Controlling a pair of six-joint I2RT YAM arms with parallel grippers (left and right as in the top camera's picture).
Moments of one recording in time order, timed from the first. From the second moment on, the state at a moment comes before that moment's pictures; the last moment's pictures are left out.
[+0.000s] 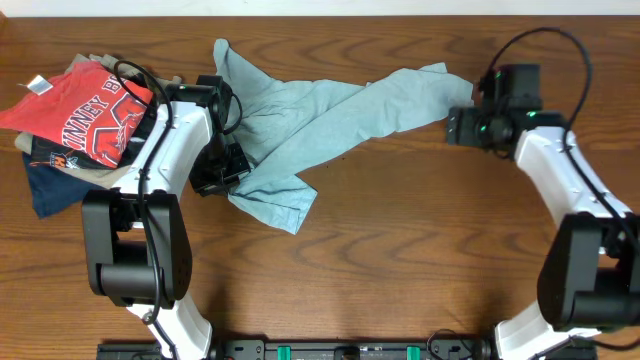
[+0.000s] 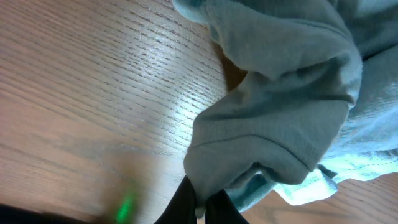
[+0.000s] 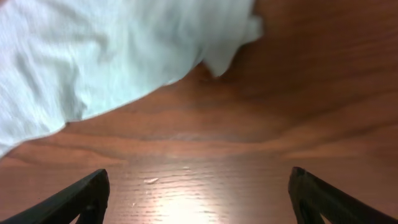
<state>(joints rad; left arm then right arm) -0.08 1.90 1.41 -1.26 0.04 -0.50 0.00 1.78 1.18 -0.47 -0.12 0.14</state>
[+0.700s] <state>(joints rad) -0.08 1.90 1.41 -1.26 0.04 -0.50 0.11 1.99 1.10 0.01 -0.19 0.42</state>
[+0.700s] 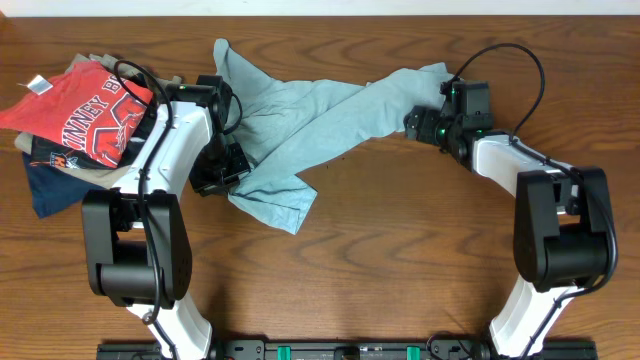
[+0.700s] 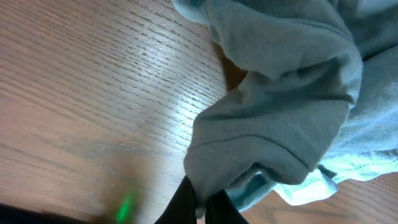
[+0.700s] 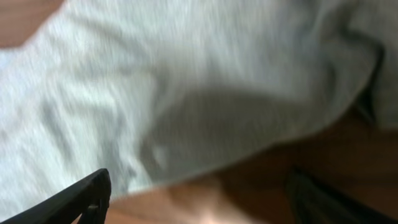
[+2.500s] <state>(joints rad) -0.09 1.90 1.41 -1.25 0.04 -0.50 -0.13 1.71 1.13 -0.75 -0.22 0.07</state>
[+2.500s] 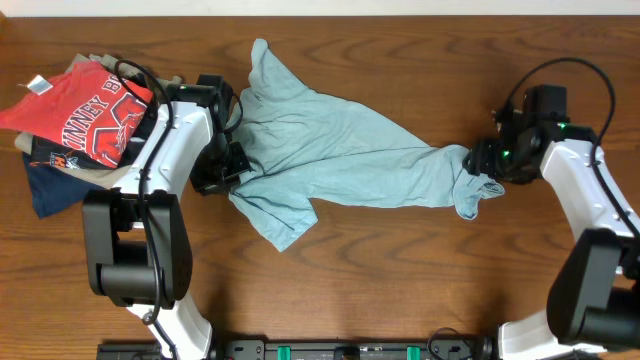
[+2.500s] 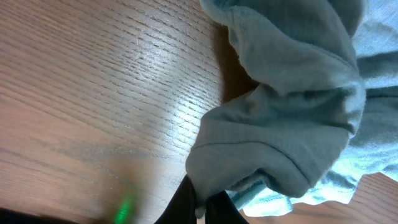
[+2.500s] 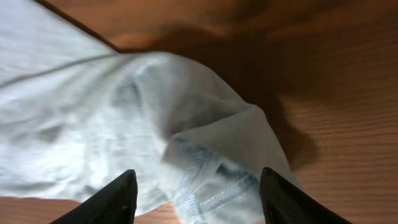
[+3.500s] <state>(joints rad) -0.09 1.90 1.41 -1.25 0.04 -0.50 -0.26 1.78 1.34 -0.63 -0.10 0.04</state>
